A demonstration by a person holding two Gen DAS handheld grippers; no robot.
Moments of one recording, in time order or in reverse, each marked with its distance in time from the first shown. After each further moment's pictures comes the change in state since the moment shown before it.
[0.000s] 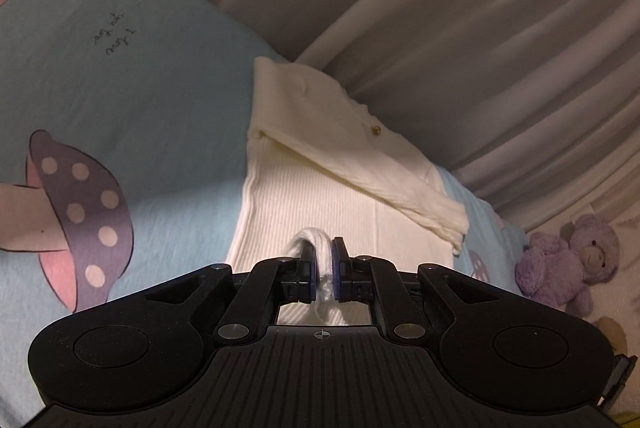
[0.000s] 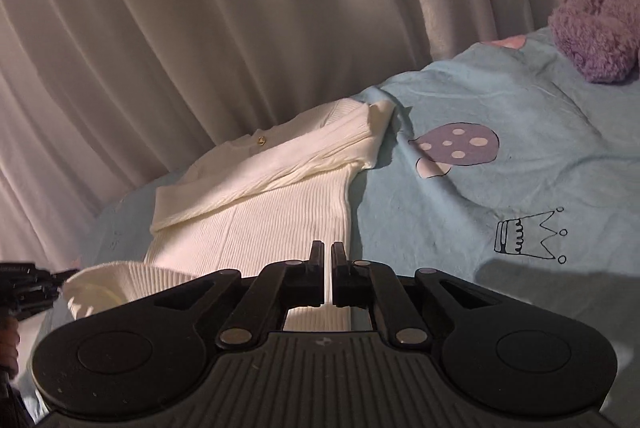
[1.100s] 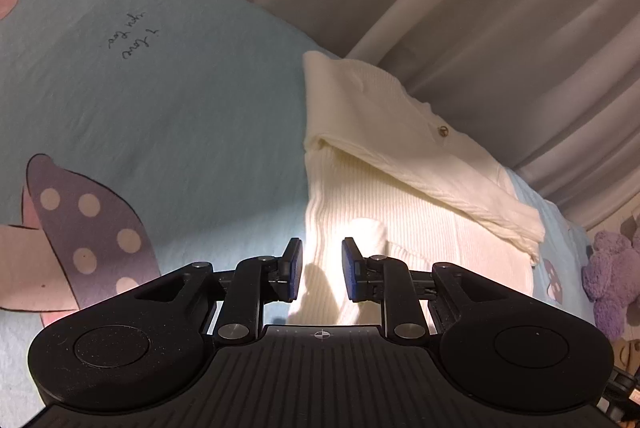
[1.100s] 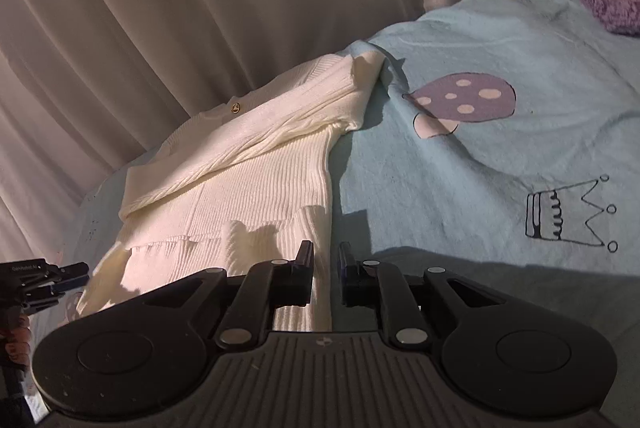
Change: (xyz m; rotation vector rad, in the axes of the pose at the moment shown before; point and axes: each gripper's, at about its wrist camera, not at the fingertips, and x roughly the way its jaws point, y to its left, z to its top) left arm 0.054 0.031 0.010 0.054 -0.014 0.136; right arm 0.061 -0.024 -0.014 0.097 0.071 -0.013
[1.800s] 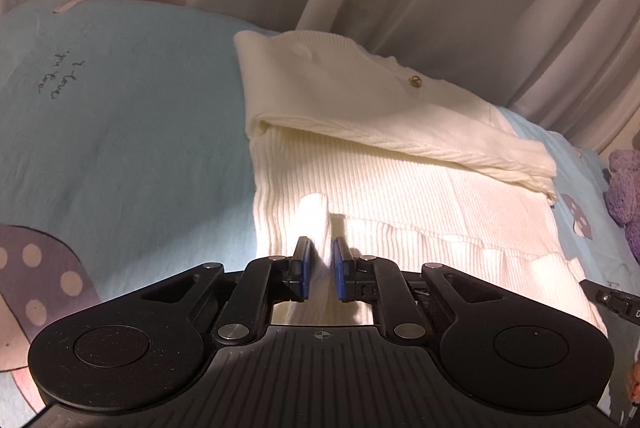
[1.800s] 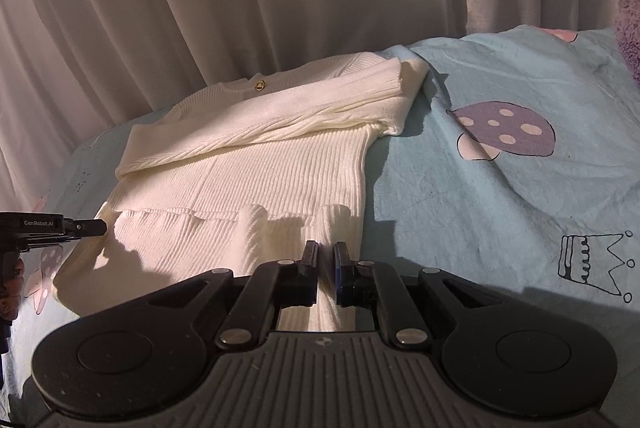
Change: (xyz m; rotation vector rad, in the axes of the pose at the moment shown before) left arm 0.040 -0.042 -0.007 0.247 0.043 0.032; right arm 0.020 0.036 0.004 -0.207 0.027 -0.061
